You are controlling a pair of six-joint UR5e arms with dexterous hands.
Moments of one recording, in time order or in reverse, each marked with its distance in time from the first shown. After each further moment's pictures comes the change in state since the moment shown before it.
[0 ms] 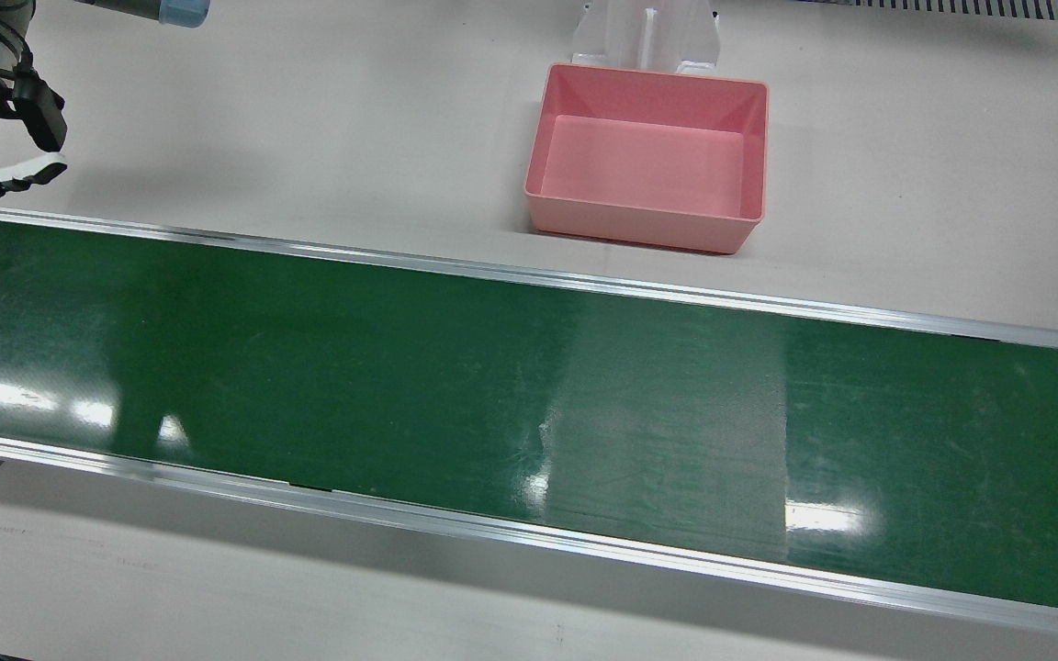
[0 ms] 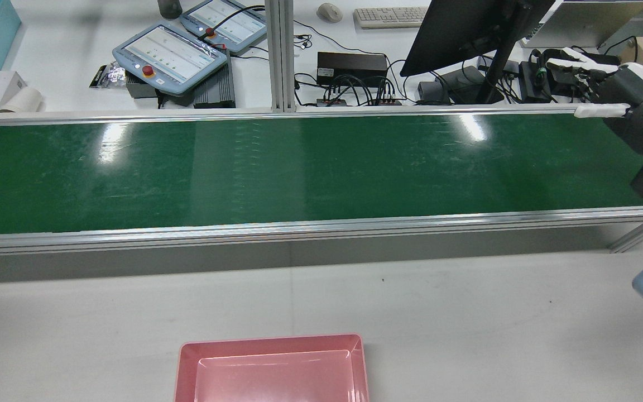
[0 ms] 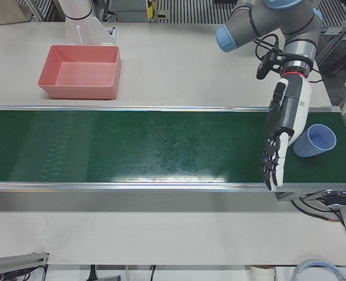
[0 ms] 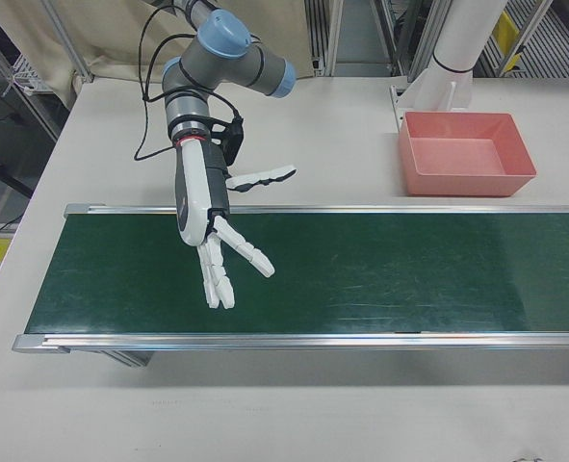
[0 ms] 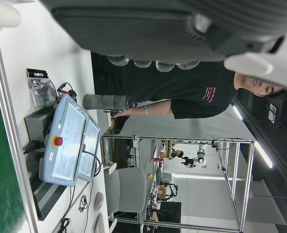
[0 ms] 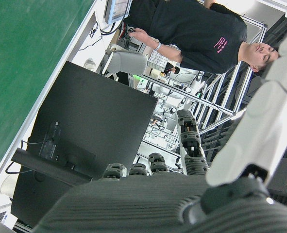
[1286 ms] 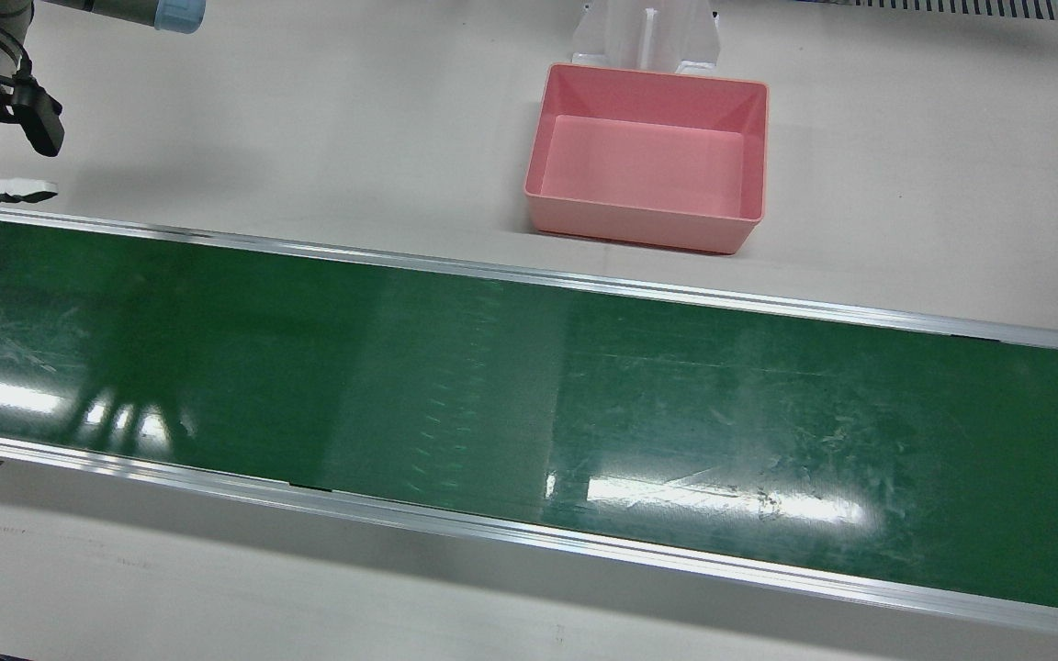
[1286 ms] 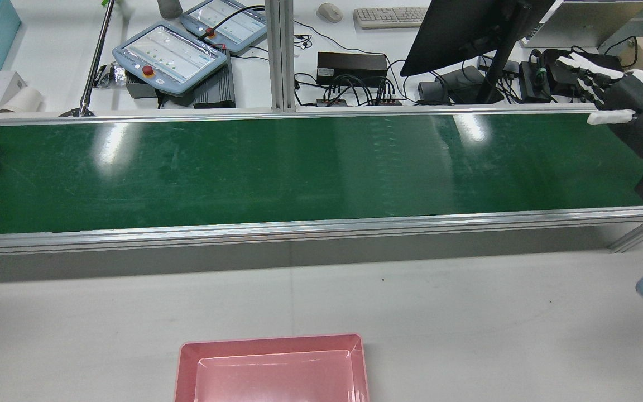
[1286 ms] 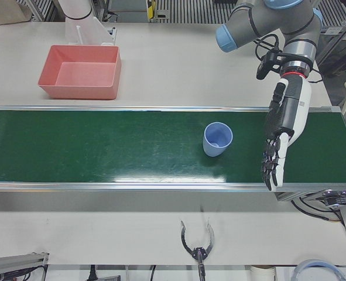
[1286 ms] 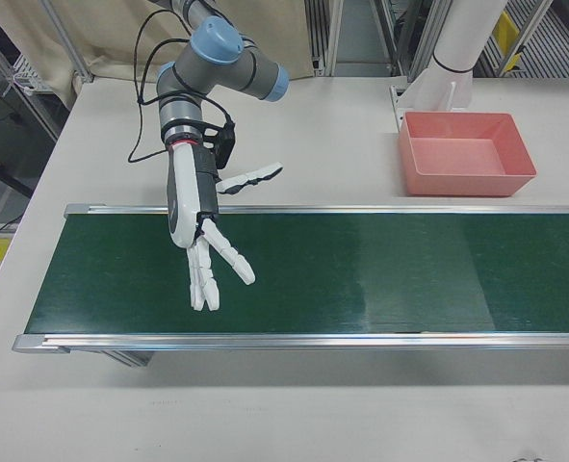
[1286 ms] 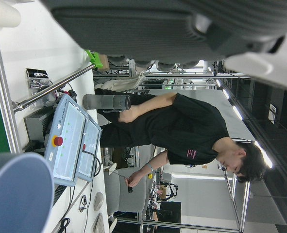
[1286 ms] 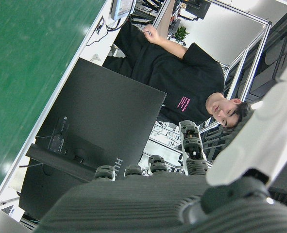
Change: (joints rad) left arm 0.000 -0.001 0.001 0.000 -0.001 0.000; right arm 0.001 -0.023 -0.026 0.038 0.006 -0.002
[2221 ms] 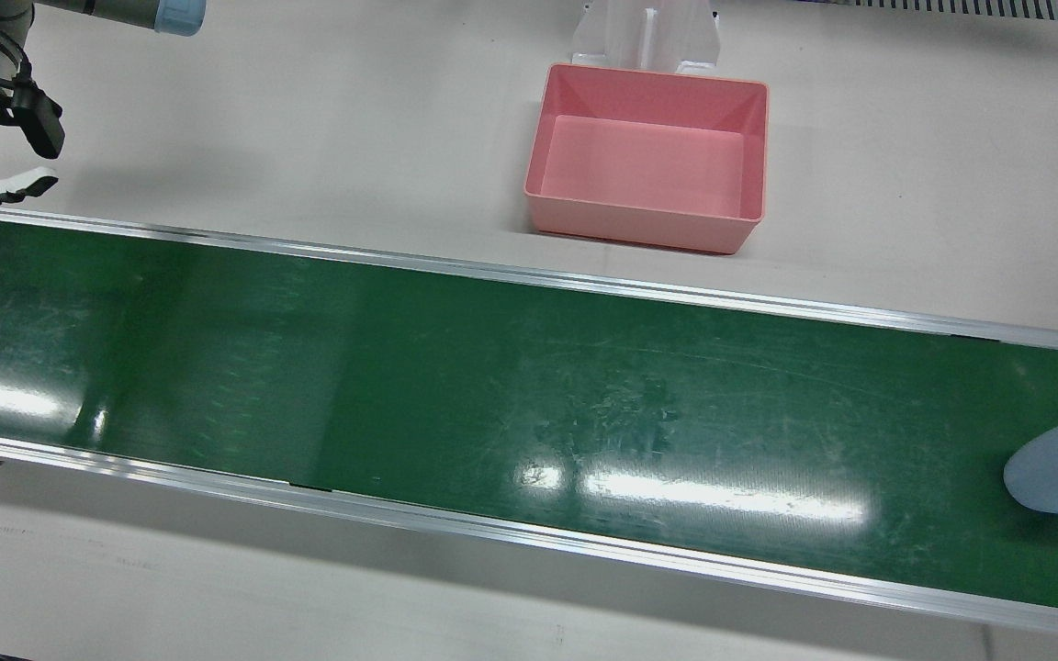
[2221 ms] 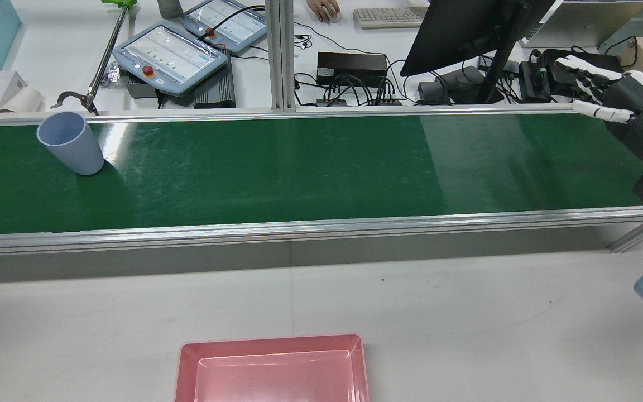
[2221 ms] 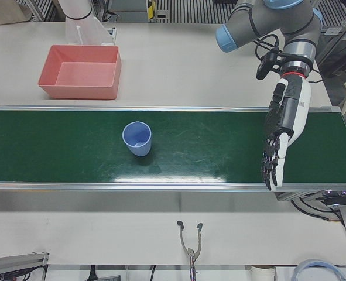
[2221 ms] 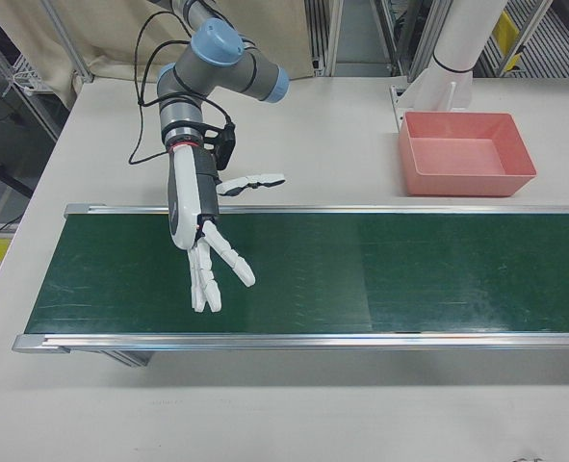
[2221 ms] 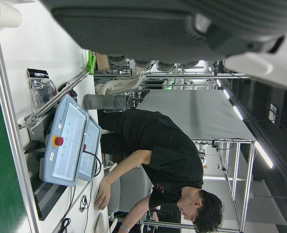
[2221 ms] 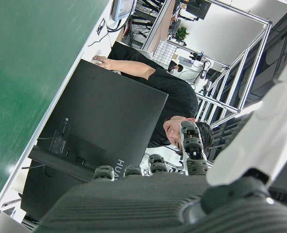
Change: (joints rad) left arm 0.001 0.001 0.000 -0.001 0.000 0.000; right arm -0.003 0.003 -0.007 0.002 -0.001 0.006
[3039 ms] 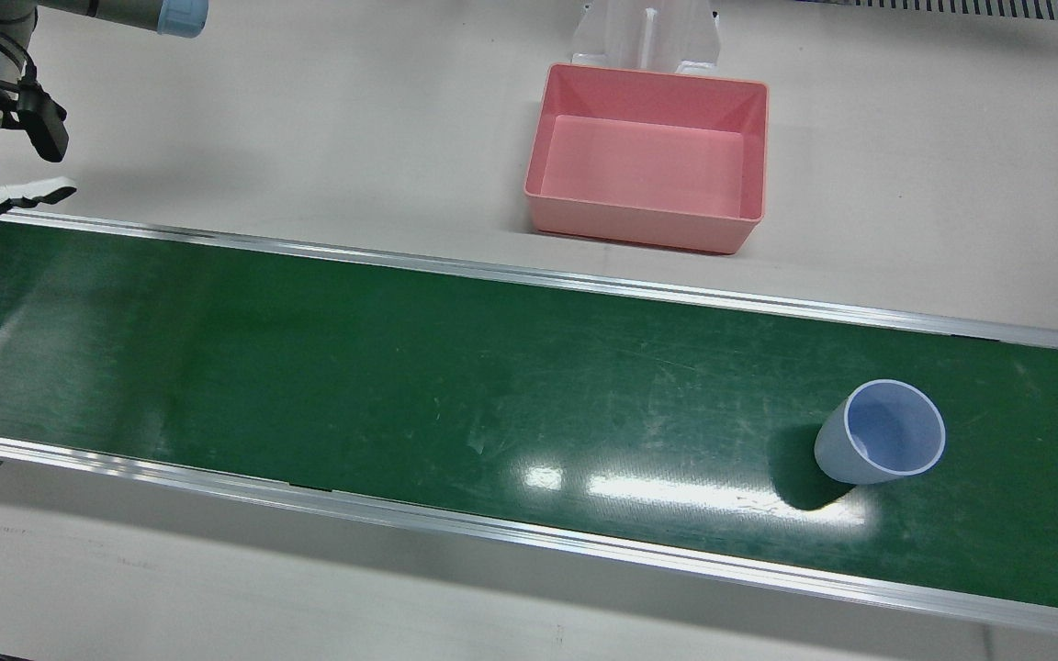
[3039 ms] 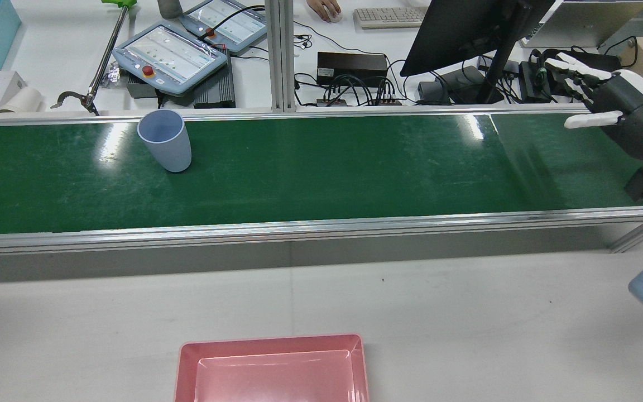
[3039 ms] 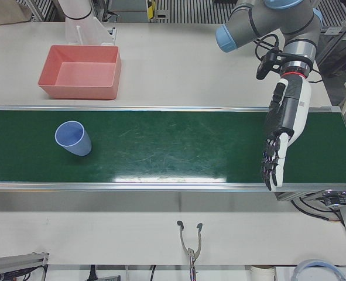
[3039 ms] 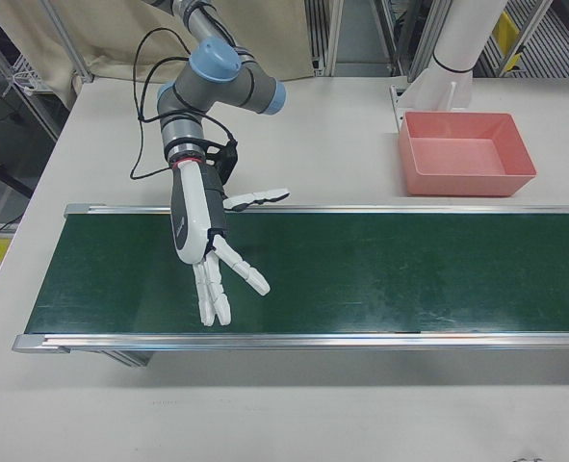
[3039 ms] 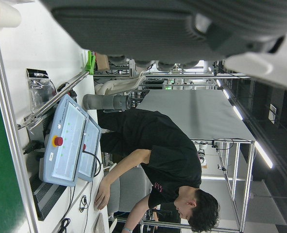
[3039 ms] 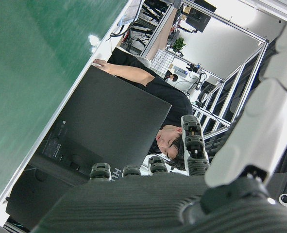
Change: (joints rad) left arm -0.001 -0.001 0.000 0.001 0.000 0.000; right arm -0.015 0.022 -0.079 0.106 0.000 -0.088
